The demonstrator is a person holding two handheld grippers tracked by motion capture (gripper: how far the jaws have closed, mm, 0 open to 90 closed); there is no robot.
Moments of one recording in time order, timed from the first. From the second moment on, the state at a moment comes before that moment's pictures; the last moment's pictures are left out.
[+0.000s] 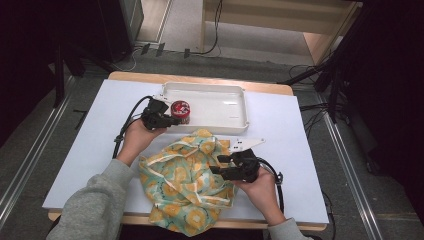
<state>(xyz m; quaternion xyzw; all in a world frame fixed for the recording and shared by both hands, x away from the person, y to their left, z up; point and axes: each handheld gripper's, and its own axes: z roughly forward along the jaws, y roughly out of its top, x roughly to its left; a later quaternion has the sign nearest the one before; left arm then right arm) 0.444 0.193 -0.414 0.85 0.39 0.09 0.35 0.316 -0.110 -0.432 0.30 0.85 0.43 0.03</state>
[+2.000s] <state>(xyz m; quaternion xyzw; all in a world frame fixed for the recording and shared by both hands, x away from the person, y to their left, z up) 0.478 0.235 -0.416 0.80 0.45 0.09 0.39 0.316 -0.112 -0.433 0.31 0.84 0.43 0.02</state>
